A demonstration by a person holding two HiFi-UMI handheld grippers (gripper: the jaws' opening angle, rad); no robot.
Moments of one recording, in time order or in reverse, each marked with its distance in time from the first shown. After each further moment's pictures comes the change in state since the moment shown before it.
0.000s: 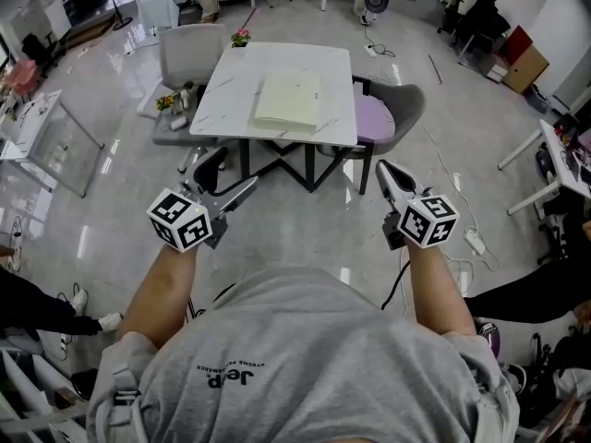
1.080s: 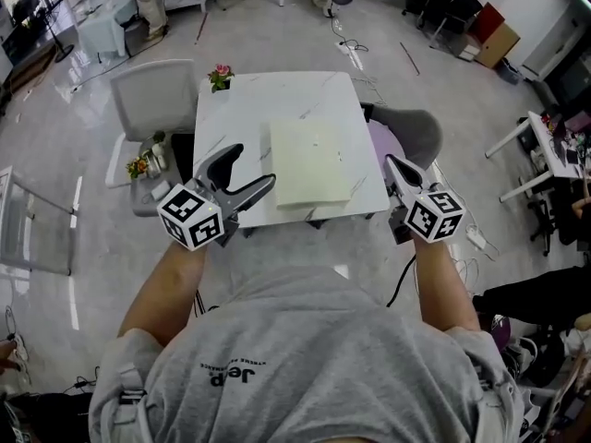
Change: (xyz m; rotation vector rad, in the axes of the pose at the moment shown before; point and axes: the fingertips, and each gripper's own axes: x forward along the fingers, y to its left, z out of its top) left arm 0.186 0.346 0.035 -0.053 0.015 -0.283; right arm 0.340 -0.083 0.057 -0.008 0.011 -0.227
